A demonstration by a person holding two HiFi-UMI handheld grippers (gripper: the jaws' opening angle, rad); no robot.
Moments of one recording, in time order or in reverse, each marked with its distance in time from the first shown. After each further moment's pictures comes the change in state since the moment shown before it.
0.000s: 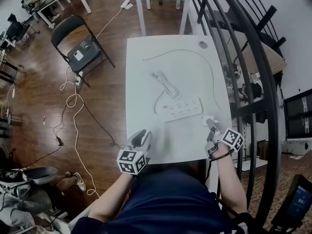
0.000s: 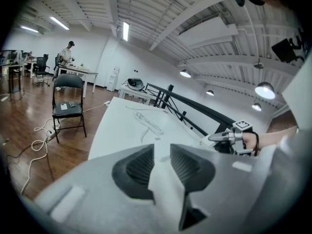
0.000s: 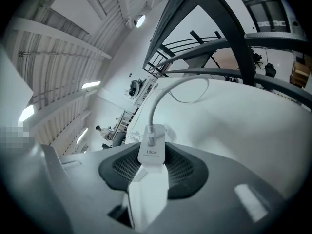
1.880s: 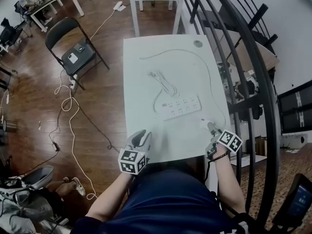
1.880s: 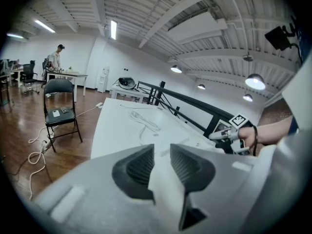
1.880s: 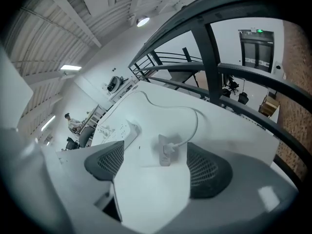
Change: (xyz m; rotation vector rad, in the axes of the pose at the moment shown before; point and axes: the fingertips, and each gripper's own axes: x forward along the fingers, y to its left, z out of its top) left arm 0.003 -0.004 -0.001 0.095 0.047 -0.066; right arm -0.038 -0.062 -0.005 -0.093 -0.037 -0.372
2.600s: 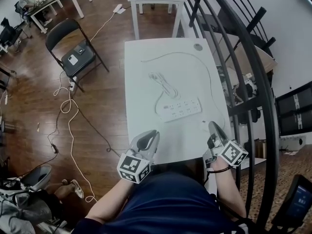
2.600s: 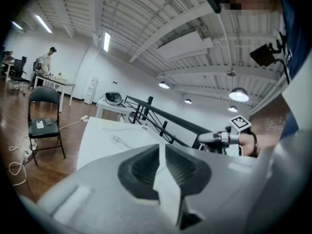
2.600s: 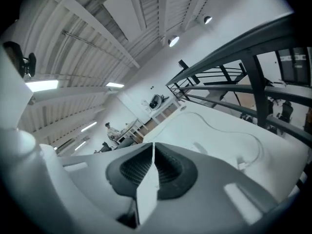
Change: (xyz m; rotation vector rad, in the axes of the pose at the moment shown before) left arm -0.029 -0.061 0.080 0.044 -0.199 -0.165; right arm -0.095 0.170 0.036 -0.145 -0.230 0.448
